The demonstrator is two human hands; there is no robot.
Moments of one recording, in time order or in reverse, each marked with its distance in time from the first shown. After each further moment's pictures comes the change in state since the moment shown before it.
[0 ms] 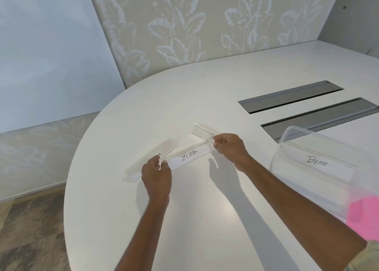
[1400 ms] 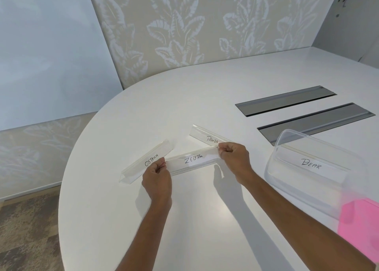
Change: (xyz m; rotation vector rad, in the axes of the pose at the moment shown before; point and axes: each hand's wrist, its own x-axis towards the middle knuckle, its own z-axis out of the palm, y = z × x) left_hand -0.010 -0.004 0.010 -0.209 0.052 -0.069; right_hand -0.029 0.017 -0.004 0.052 0.191 -0.008
